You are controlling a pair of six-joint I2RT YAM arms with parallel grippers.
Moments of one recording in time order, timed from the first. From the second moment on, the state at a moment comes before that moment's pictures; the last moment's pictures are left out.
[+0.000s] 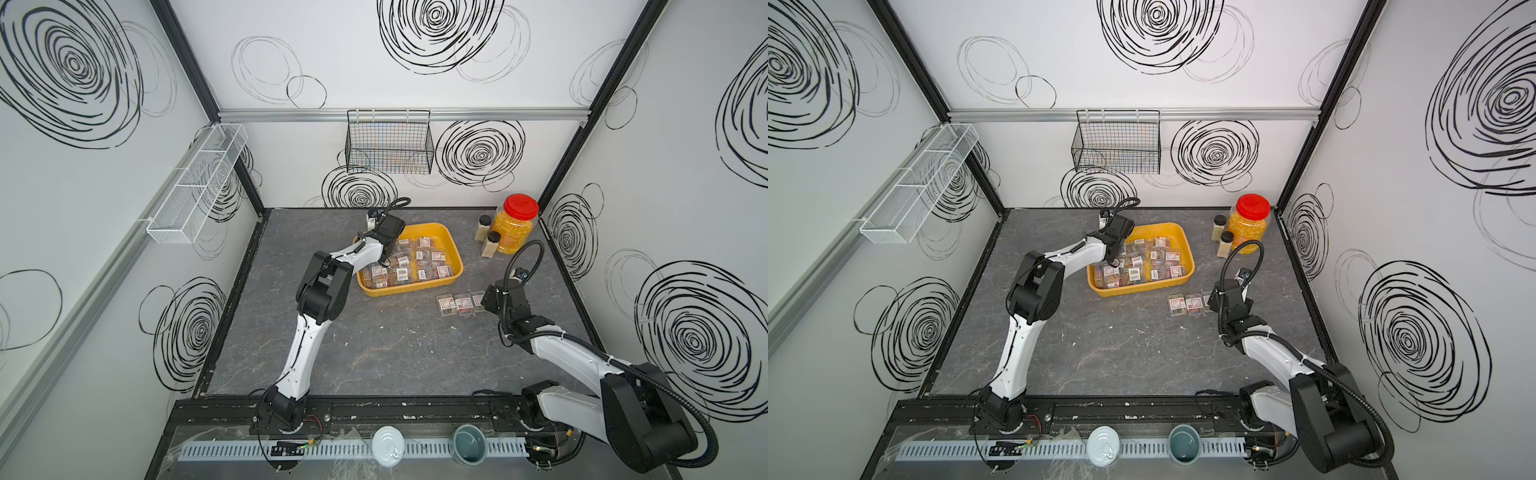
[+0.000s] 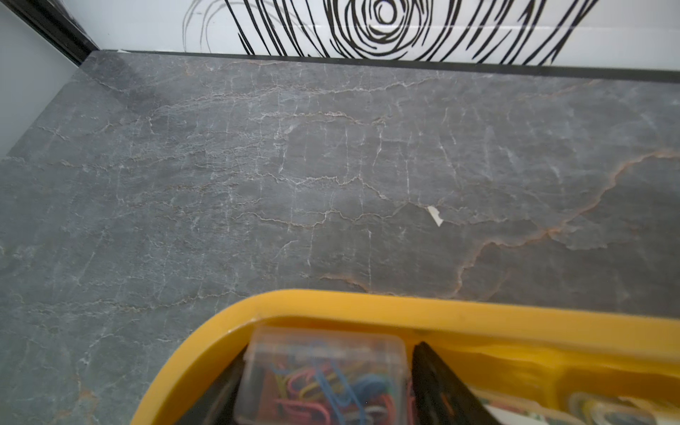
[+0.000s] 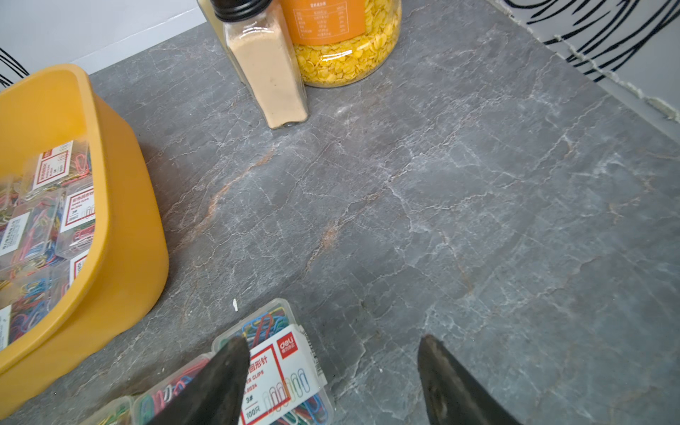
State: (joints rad) left arm -0.46 2.36 1.83 -0.43 -0.64 -0.51; right arm 0.33 1.16 0.41 0.02 0.42 0.55
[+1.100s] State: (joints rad) left arm -0.72 1.34 1.02 -0.41 -0.72 -0.51; right arm 0.35 1.17 0.43 0.02 0.44 0.55
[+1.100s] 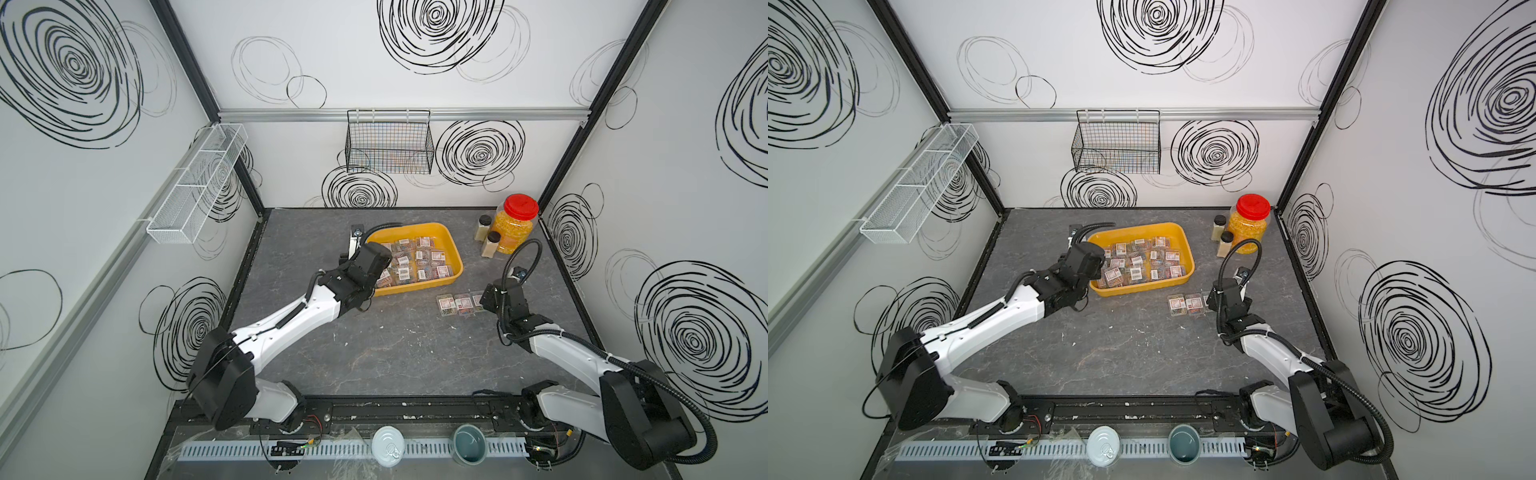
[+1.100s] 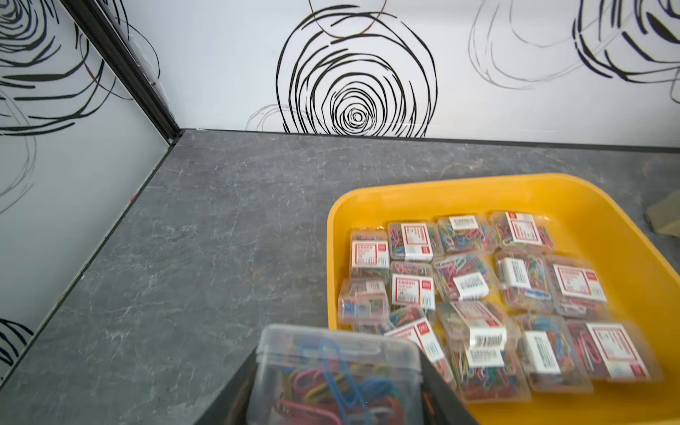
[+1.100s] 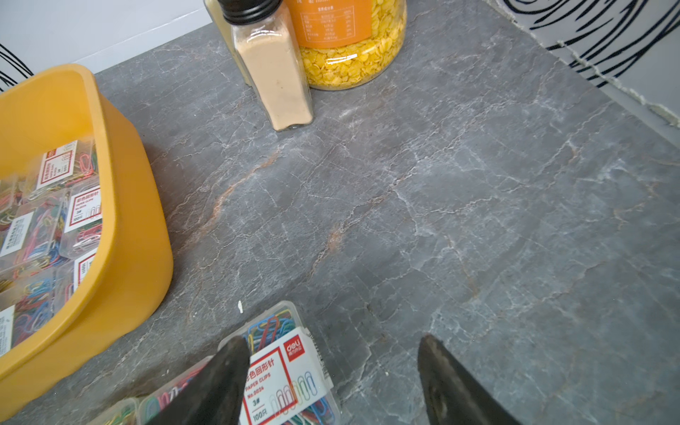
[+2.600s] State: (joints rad) left arm -1.11 1.74 0.95 -0.24 -0.53 -0.88; right arm 0.37 1.14 0.43 0.02 0.45 0.54
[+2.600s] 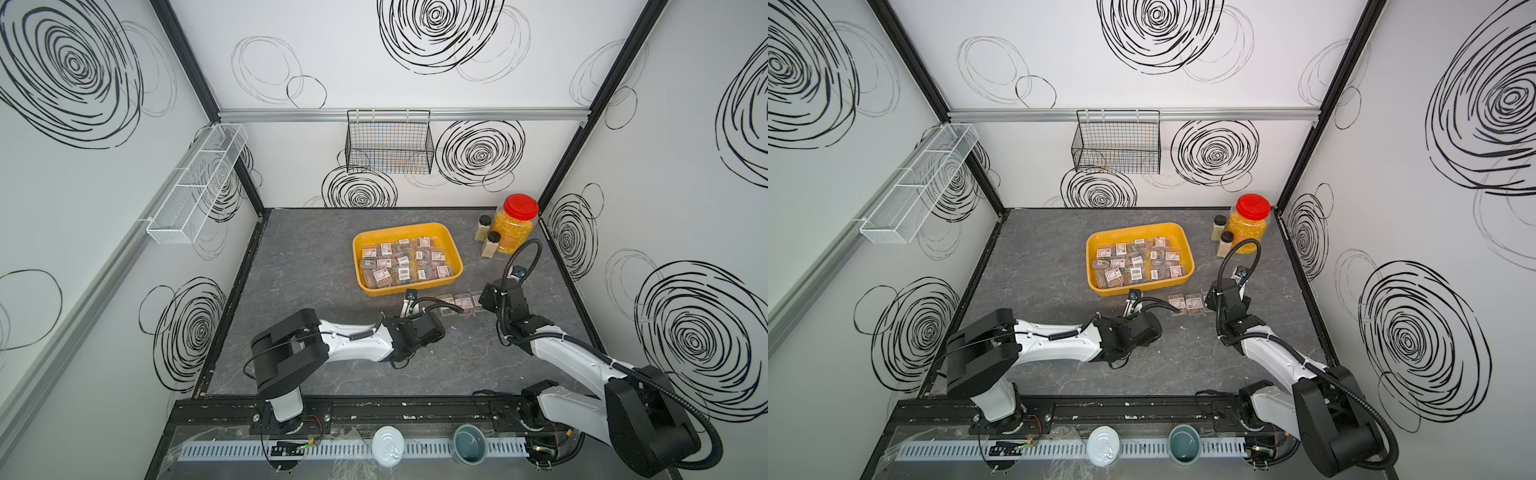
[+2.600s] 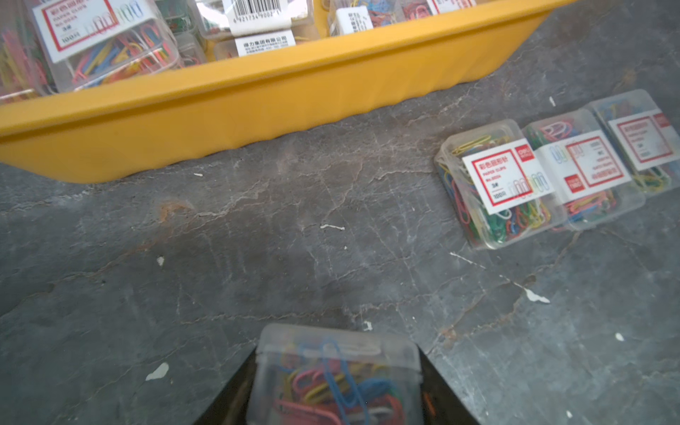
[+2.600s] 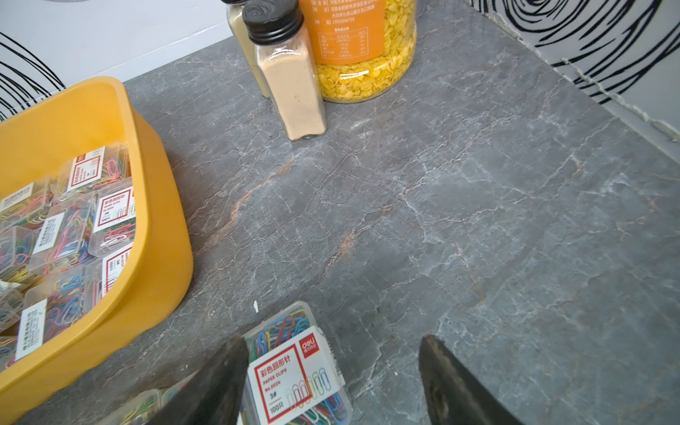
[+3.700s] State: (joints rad) left arm -1.02 1.75 0.80 0.05 -0.40 -0.86; right arm 0.39 1.14 0.43 0.02 0.45 0.54
